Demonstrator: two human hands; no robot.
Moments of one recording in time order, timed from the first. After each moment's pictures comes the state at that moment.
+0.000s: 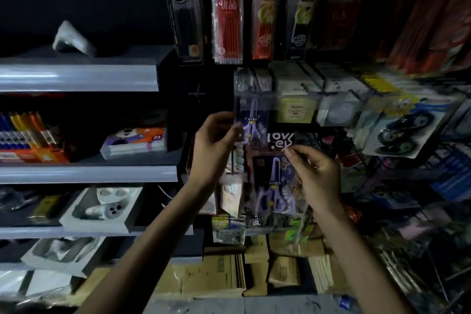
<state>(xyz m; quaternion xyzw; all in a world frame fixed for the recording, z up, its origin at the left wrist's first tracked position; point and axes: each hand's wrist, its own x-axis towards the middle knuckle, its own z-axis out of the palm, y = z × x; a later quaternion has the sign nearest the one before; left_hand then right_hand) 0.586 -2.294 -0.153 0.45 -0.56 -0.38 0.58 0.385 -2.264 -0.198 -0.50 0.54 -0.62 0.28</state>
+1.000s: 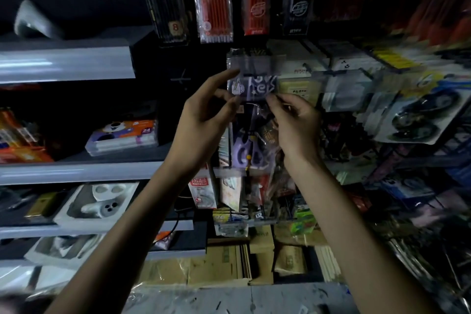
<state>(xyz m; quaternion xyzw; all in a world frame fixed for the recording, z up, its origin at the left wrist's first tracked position) 0.591 -2.313 -0.127 0.38 -0.70 -0.30 0.53 0.421 -2.340 -0.166 -0.41 0.50 -0.69 0.33</state>
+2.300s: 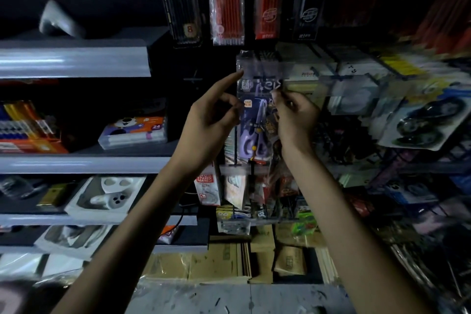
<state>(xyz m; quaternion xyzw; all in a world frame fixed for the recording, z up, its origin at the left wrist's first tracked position) 0.601 -2.307 -0.129 0.38 -0.71 -0.28 0.52 0.427 -2.372 -0.173 -0.40 0.52 -0.69 0.30</state>
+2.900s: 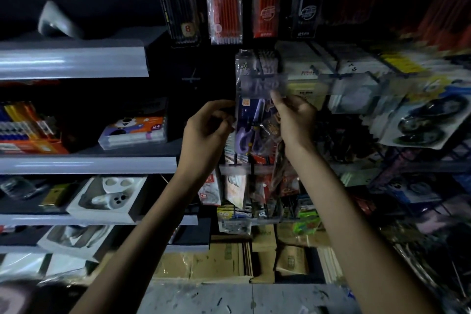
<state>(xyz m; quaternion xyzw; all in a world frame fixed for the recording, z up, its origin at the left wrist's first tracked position) 0.600 -2.317 -0.169 0.46 -0.65 -0.27 0.55 0.419 -2.375 -0.176 -0.39 0.52 -0.67 0.36</state>
